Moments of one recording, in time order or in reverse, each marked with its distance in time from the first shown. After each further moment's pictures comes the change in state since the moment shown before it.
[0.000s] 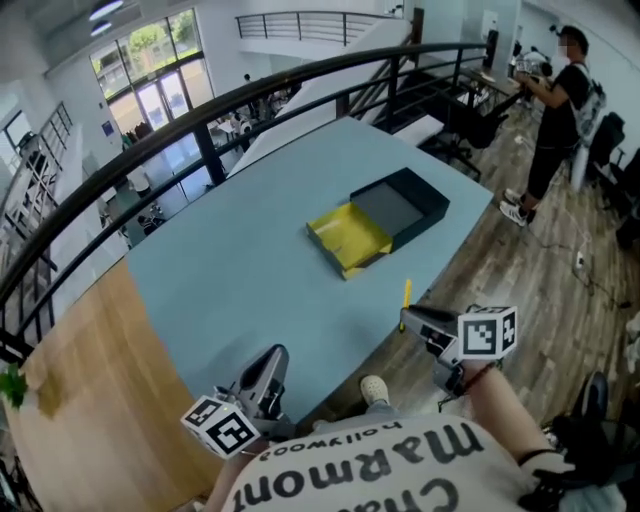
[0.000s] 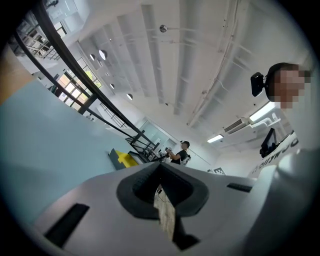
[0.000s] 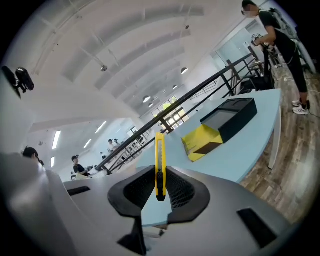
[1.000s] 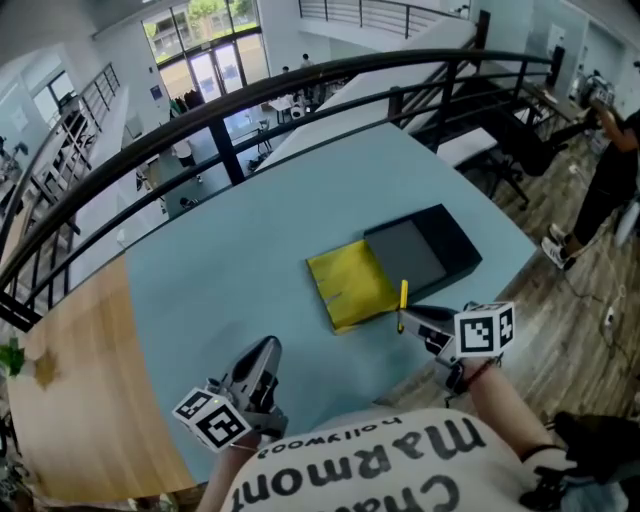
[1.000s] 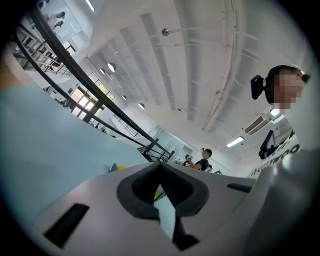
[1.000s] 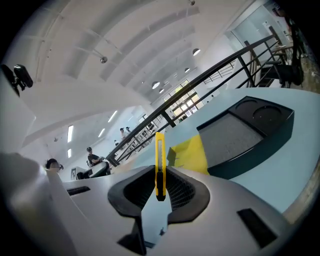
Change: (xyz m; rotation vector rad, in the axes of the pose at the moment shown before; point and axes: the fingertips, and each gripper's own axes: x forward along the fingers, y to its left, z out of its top) left arm 0.133 0.045 0.039 0.015 -0.116 0.182; right arm 0.090 -0.113 0.106 -0.046 0.195 0.159
